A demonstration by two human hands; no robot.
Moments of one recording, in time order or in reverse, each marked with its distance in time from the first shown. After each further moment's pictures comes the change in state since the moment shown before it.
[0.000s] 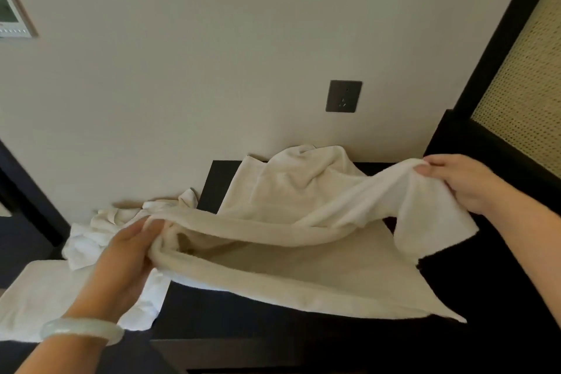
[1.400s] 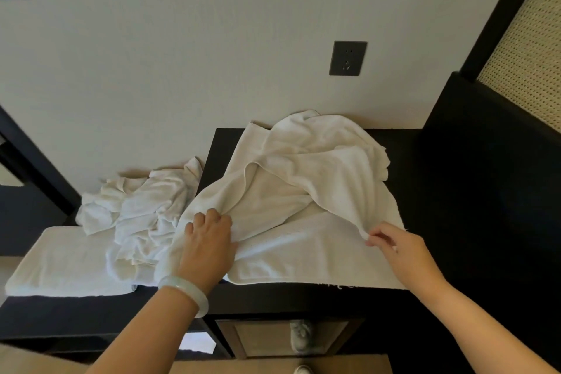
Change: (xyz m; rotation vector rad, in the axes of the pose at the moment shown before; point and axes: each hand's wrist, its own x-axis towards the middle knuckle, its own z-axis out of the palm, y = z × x) left_hand -0.018 -0.093 0.055 1.600 -0.054 0.420; right_hand -0.126 0.148 0.127 -0.322 -0.071 -0.251
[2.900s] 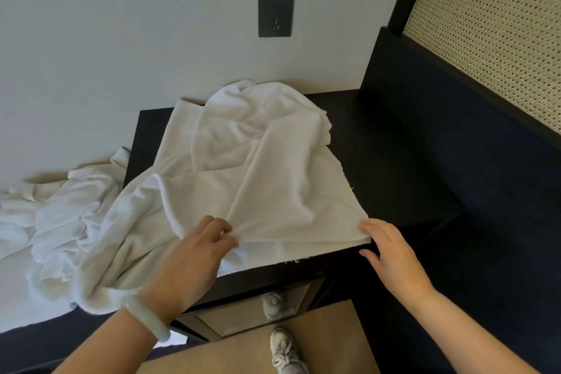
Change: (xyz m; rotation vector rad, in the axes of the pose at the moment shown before) left_hand -0.020 0.048 -0.001 -0.170 0.007 0.731; right_hand -0.082 0.068 -0.009 -0.330 0.137 0.026
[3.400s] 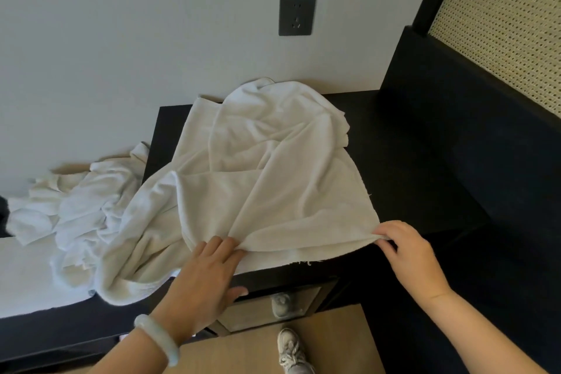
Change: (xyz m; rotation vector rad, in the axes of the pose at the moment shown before) left_hand -0.029 0.004 0.018 0.046 -0.182 -0.131; right_hand 0.017 -0.026 -0.018 0.107 0.073 0.010
